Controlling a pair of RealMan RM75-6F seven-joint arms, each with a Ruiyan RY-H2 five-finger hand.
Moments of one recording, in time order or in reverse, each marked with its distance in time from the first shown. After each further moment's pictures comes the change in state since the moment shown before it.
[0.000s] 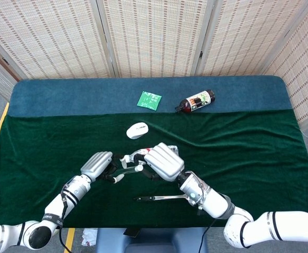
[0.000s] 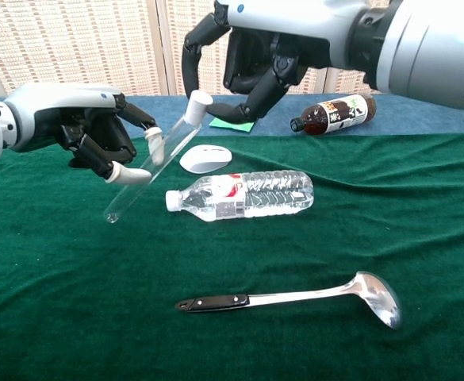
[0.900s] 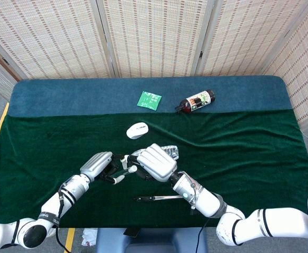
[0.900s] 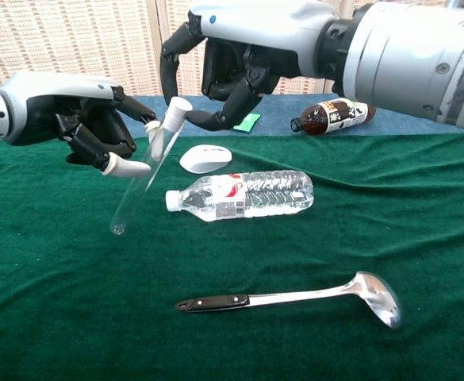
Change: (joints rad) left arm -0.014 0.064 -0.009 -0.020 0.019 -0.071 -0.122; right arm 0.047 -0.057 -0.004 0.039 0.020 0.006 -0.037
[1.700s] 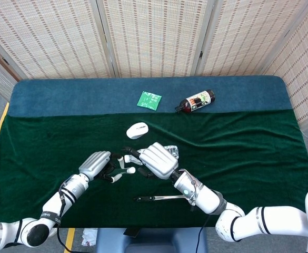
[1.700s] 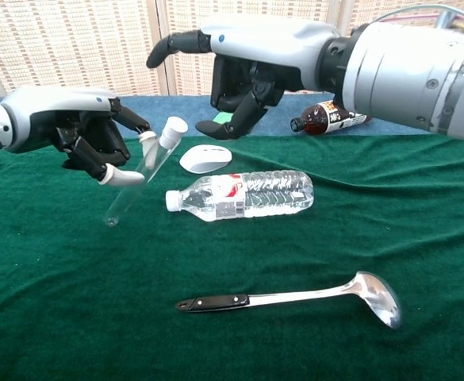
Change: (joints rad) left arm -0.014 -0.043 0.045 0.053 -0.010 0.056 0.075; right arm 0.004 -0.010 -0.015 0.059 -0.009 -0.016 0.056
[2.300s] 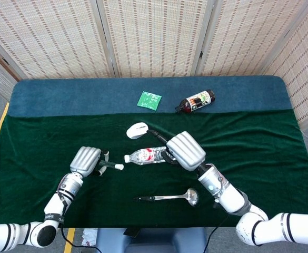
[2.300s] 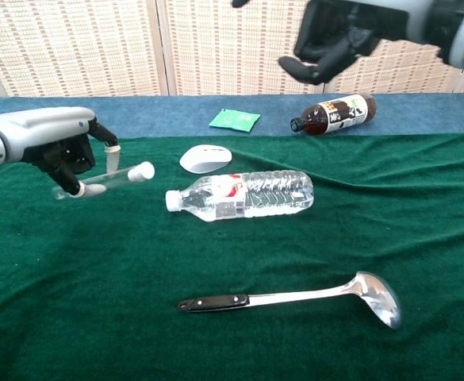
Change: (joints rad) left arm 0.012 -0.167 0.108 0.180 -0.014 0.278 0.449; right arm -0.140 0.165 -0.024 -0.057 -0.078 0.134 0.076
